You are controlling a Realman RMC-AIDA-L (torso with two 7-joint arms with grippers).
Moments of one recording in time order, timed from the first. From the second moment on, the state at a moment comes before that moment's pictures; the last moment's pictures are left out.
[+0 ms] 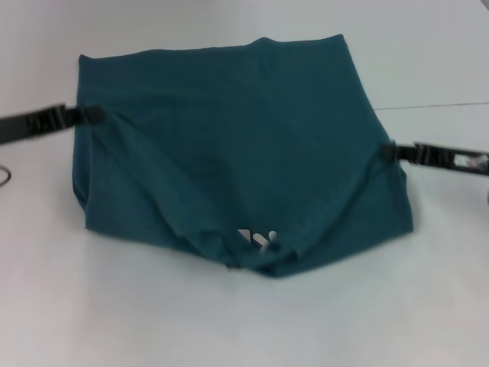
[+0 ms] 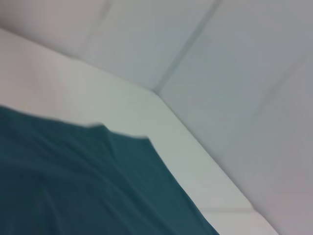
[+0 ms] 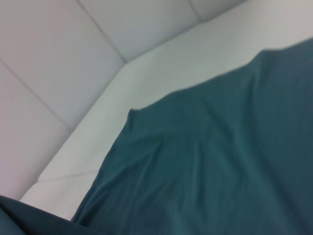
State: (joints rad) left arm -0.79 -1.99 0.23 0.65 2.27 1.40 -2.00; right arm 0.68 2.00 -0.32 -0.56 -2.22 -1.27 1.91
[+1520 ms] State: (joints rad) left arm -0.86 -2.04 0.29 0.44 1.99 0.88 -1.76; right arm 0.87 2.01 -0.38 -0.37 -2.02 -0.74 1.70
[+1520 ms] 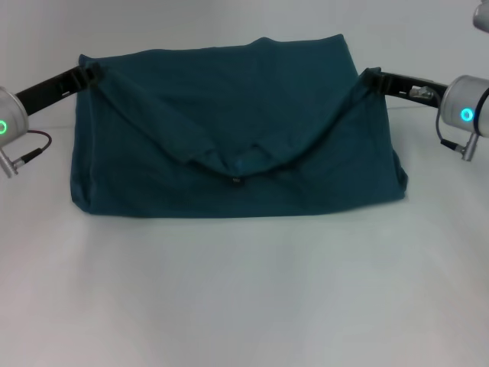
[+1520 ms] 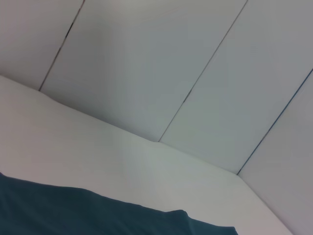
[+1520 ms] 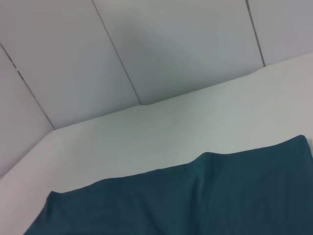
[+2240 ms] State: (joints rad) left arm -0.85 -2.07 0.29 0.39 1.93 0.86 -1.69; right arm 0.87 2.04 -0.37 -0.33 -1.97 -0.64 1.61
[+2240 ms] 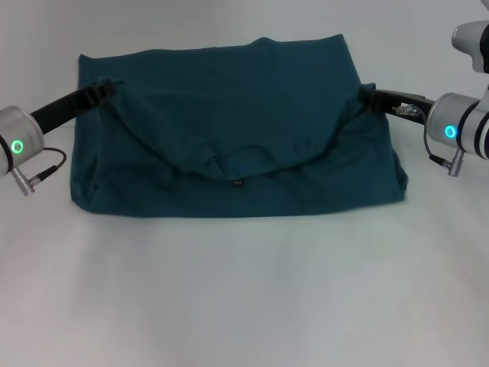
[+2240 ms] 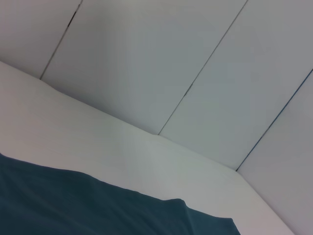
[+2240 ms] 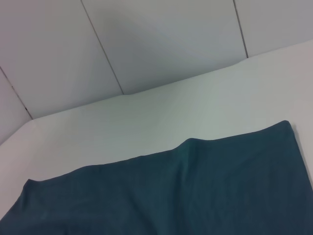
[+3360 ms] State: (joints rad) left arm -0.80 -2.09 0.29 0.45 1.84 0.87 -1.70; right arm 0.85 2.04 -0.40 -0.37 -1.95 -0.68 1.63
